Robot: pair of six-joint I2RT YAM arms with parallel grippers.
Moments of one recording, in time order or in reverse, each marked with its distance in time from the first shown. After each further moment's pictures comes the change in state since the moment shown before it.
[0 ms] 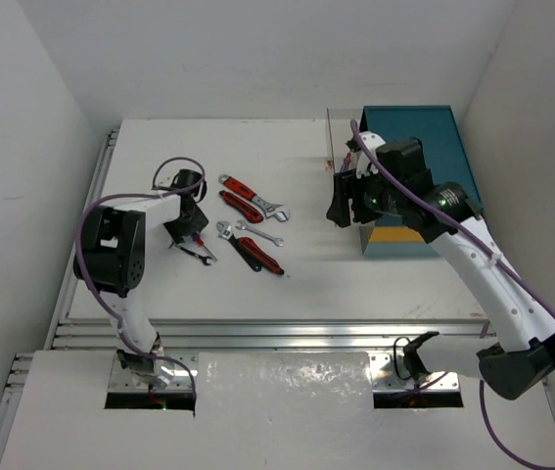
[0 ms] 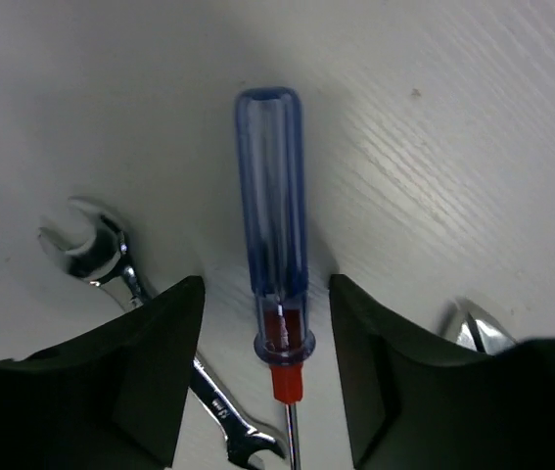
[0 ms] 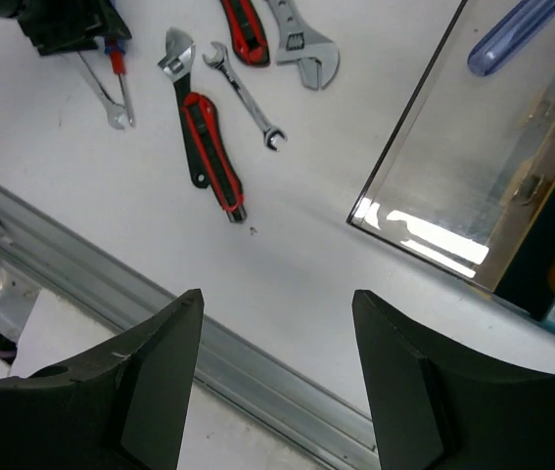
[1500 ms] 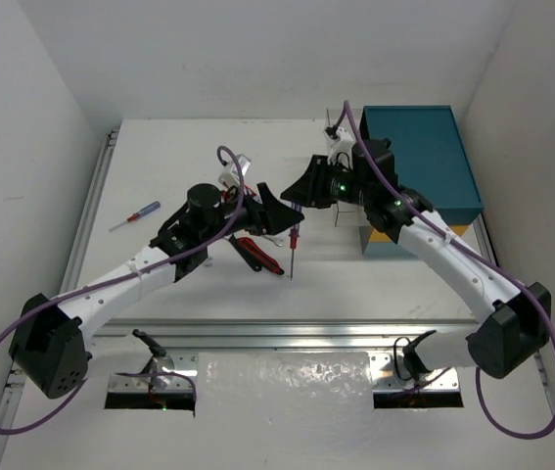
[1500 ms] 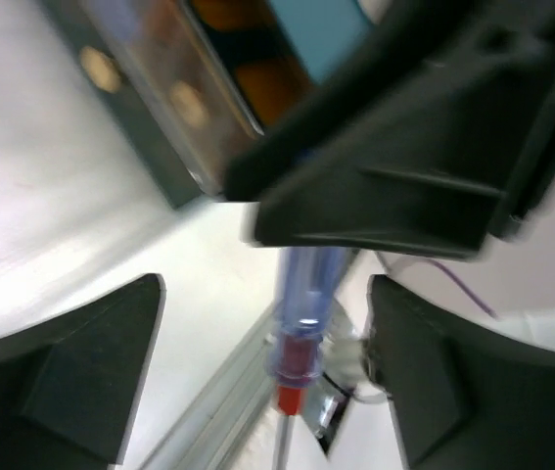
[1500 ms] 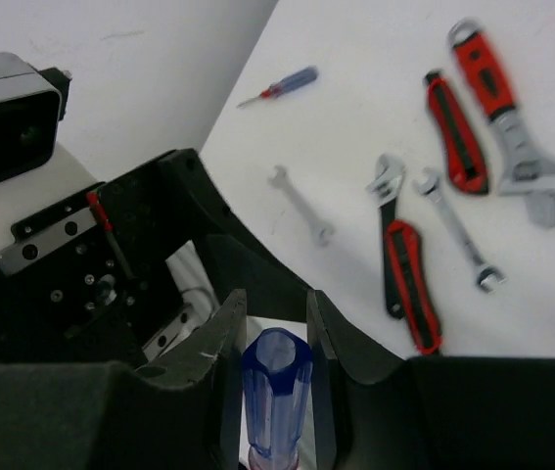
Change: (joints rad) left arm -0.467 -0.627 -0.308 0.768 0.690 0.039; right arm 0.037 0.116 -0.245 0.711 -0.325 0.423
